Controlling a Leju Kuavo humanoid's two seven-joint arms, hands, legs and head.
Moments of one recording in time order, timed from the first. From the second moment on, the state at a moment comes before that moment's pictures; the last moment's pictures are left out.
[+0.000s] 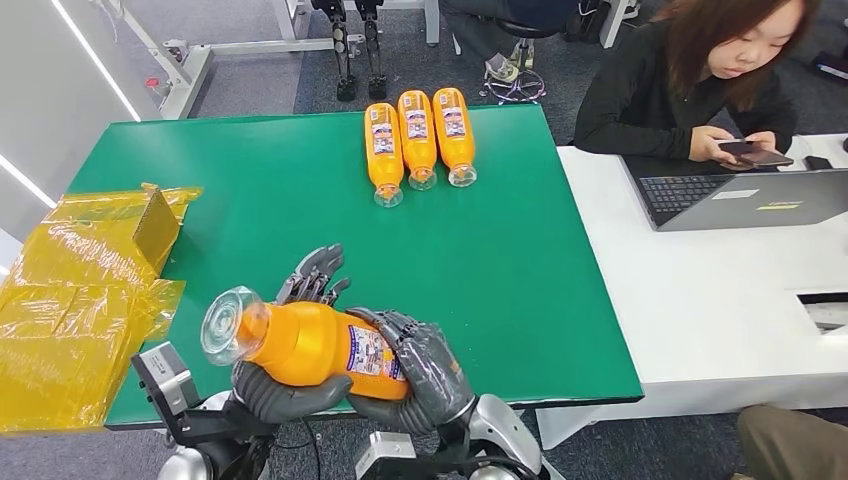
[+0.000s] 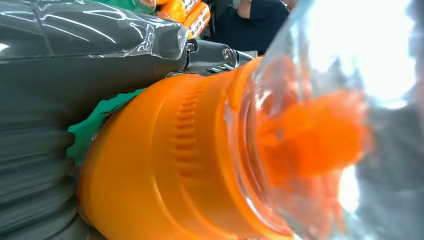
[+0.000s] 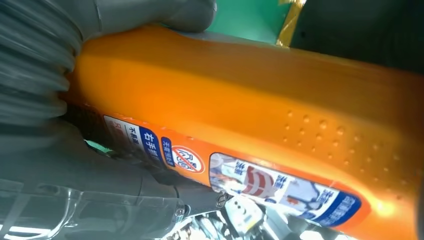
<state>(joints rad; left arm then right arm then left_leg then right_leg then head) 0.04 -0.16 -0.35 -1.53 0.21 -0.35 -0.56 -0.14 0.07 0.79 -1.46 0.75 -0.19 -0.32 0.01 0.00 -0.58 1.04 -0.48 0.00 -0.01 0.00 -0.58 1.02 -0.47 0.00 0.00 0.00</state>
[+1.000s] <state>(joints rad) 0.02 -0.16 -0.30 -1.53 0.20 -0.34 -0.58 -0.17 0.15 0.78 -1.34 0.75 -0.14 -0.36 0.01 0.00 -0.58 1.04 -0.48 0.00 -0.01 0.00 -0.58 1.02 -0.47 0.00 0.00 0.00</state>
